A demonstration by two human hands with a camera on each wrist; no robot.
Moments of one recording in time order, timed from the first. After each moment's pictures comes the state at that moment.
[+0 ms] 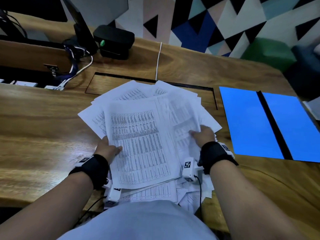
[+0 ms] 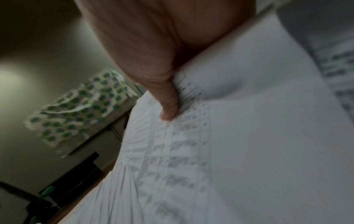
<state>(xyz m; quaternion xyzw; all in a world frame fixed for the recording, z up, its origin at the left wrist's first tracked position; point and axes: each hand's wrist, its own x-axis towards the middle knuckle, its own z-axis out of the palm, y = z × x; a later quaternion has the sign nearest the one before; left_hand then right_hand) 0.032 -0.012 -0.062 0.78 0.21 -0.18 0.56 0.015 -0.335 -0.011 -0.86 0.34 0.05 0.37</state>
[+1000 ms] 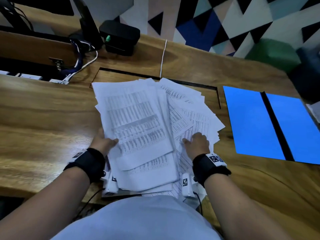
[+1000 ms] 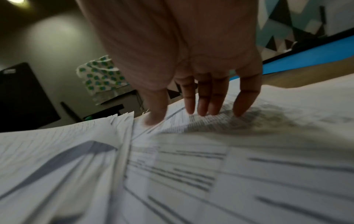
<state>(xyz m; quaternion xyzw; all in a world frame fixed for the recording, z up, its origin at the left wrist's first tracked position) 0.030 0.006 -0.048 0.72 0.21 -0.16 0.64 -0.015 -0.293 -0.029 -0.91 0.31 0.07 0.27</state>
